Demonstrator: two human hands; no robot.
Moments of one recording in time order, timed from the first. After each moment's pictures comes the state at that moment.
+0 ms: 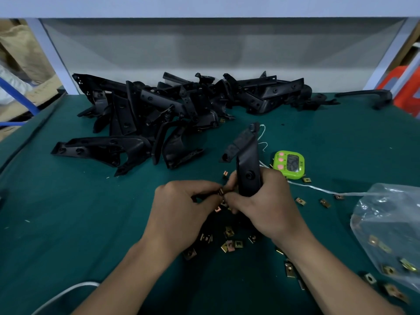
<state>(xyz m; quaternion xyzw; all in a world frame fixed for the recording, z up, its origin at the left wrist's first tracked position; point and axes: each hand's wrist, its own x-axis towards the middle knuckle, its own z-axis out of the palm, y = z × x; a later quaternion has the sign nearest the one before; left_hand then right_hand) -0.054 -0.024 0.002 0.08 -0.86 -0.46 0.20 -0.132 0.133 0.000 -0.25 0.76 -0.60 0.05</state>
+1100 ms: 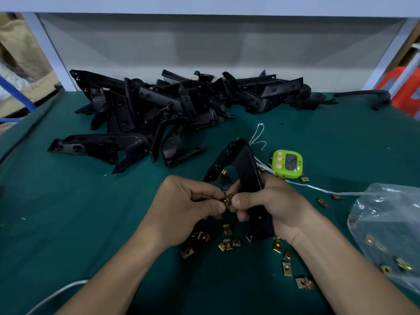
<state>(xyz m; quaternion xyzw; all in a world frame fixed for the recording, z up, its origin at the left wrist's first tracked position) -0.056 -0.036 -0.001 0.01 -0.77 -0.63 0.05 -0.143 0.147 0.013 -0.14 0.61 -0.69 0.37</state>
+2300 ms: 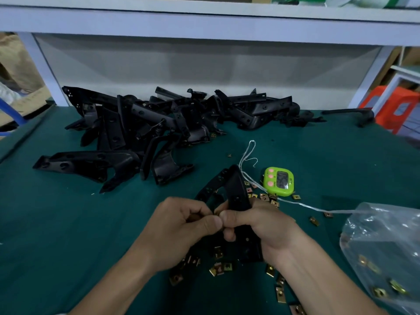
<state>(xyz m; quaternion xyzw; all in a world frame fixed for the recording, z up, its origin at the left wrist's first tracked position) -0.060 -0.035 0.003 0.00 -0.81 -0.59 0.03 -0.134 0.141 0.018 -0.09 0.59 -0.71 0.38</state>
